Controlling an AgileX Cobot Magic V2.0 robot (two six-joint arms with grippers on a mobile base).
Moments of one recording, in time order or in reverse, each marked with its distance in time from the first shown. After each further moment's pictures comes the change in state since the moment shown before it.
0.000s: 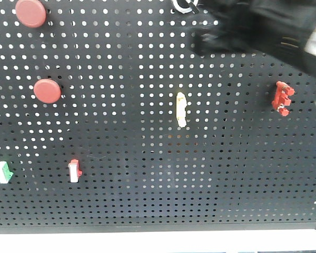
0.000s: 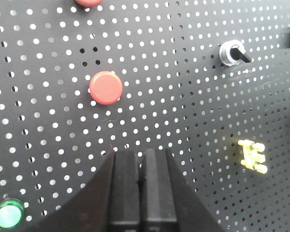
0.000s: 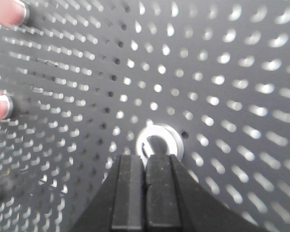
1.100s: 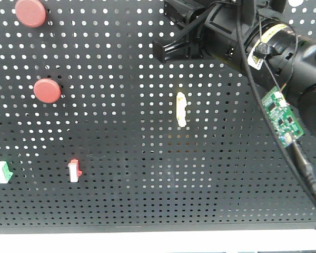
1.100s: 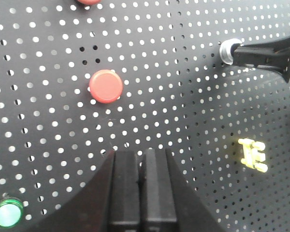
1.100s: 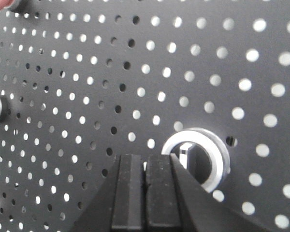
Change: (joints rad) left arm 0.000 0.000 0.000 0.000 0.005 0.000; right arm -0.025 0.238 -0.152 -0.042 -0.137 0.077
